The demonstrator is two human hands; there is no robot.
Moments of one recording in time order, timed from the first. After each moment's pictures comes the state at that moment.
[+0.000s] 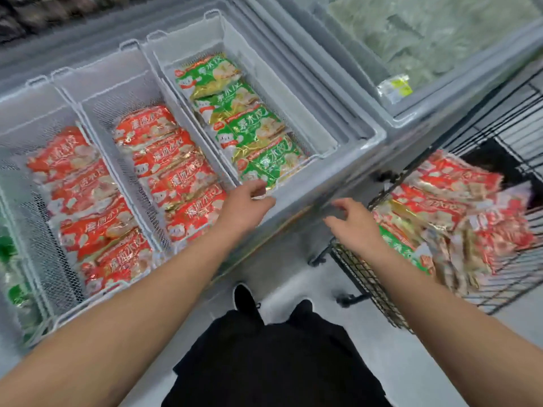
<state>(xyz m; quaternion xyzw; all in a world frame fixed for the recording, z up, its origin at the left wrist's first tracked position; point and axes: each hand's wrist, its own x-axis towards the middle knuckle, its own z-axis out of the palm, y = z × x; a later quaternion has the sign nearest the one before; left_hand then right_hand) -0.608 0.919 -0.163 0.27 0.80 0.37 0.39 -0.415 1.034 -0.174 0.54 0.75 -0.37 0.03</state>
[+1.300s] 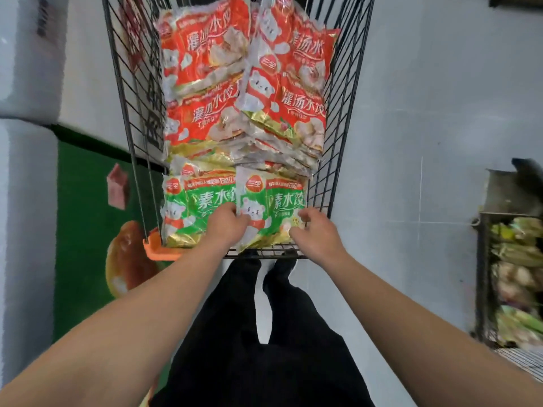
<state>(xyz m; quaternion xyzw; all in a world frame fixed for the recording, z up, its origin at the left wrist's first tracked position) -0.250 1.125 -0.350 0.52 0.68 -0.09 0.50 -0.077 1.052 -0.302 0.81 0.33 -0.49 -0.04</state>
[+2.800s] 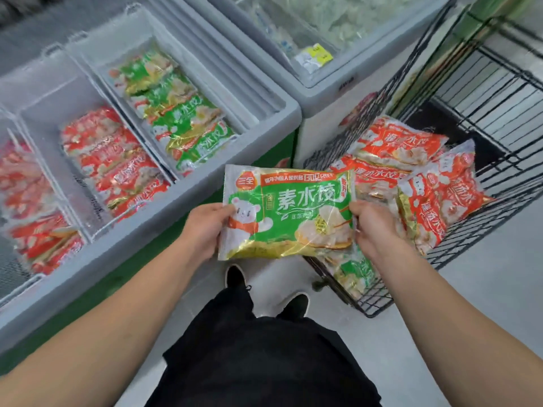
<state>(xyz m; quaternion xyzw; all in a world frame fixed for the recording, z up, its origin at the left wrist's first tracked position) -0.424 0.967 -0.191 0.00 0.73 0.45 0.51 -0.185 1.113 -0.193 0.67 0.31 -0.64 -0.22</state>
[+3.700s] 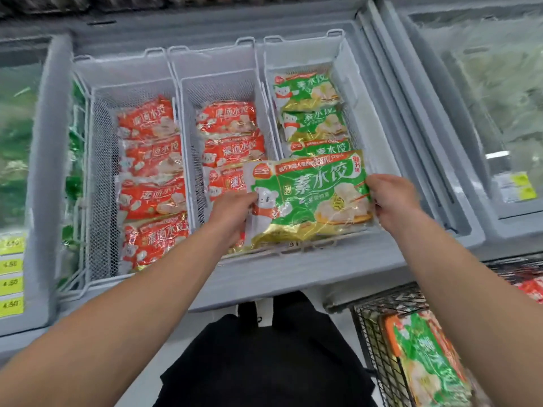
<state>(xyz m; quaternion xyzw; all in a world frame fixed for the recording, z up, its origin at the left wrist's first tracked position) -0.726 0.899 -0.200 -0.14 0.69 0.59 0.39 -0.605 1.146 -0.176 0.56 0.57 -0.59 -0.10</state>
